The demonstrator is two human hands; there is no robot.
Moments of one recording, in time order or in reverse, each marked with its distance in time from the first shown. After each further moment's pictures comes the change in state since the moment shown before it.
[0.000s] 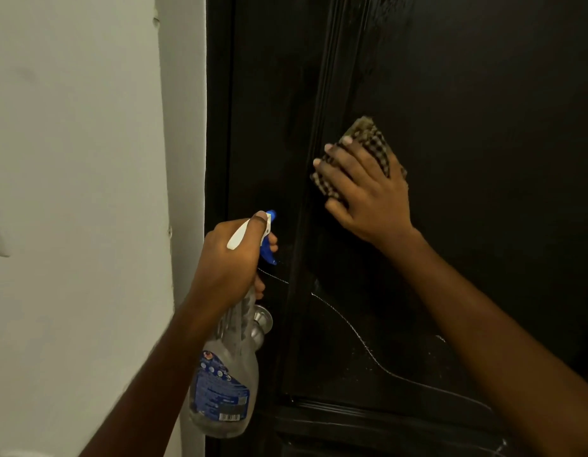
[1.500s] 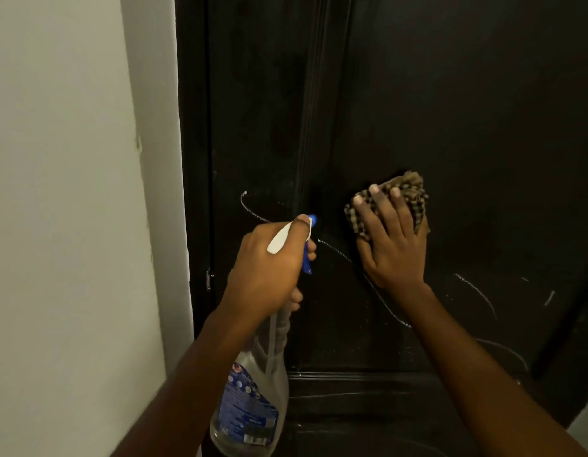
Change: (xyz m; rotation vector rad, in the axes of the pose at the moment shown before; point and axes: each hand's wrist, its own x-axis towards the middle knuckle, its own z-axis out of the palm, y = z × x) left_hand -0.026 -0.087 0.018 -0.008 -0.266 0.027; right_hand -0.171 -0.084 0.042 -0.044 -0.002 0.325
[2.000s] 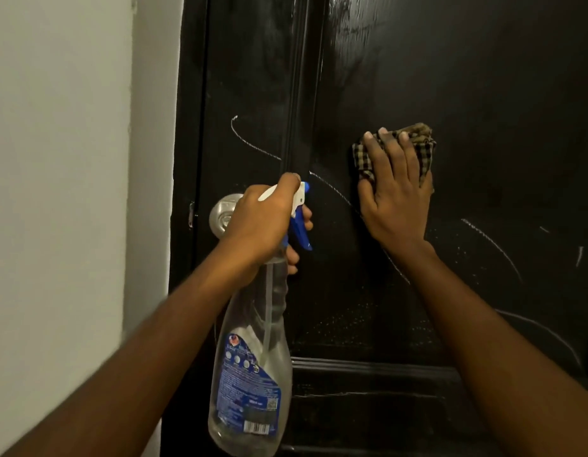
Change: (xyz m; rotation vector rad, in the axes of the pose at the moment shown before) left_hand -0.026 -0.088 0.042 -0.035 0.015 0.190; right_hand -0.032 -0.001 0.013 0.111 0.146 0.191
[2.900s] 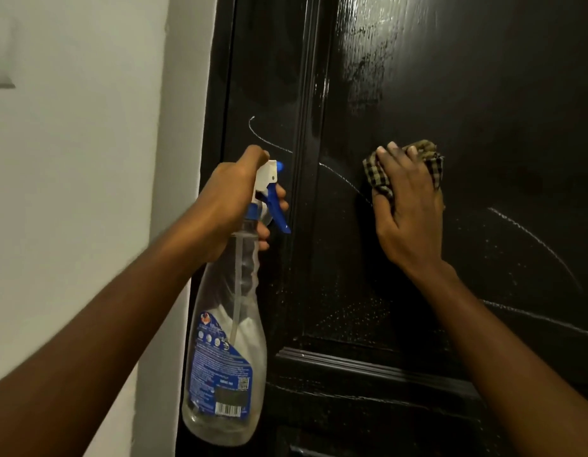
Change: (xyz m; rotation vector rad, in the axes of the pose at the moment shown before) left_hand -0.028 0.000 -0.009 0.024 0.170 0.045; right_hand -0.046 0.004 -0.005 0.461 0.040 -0.025
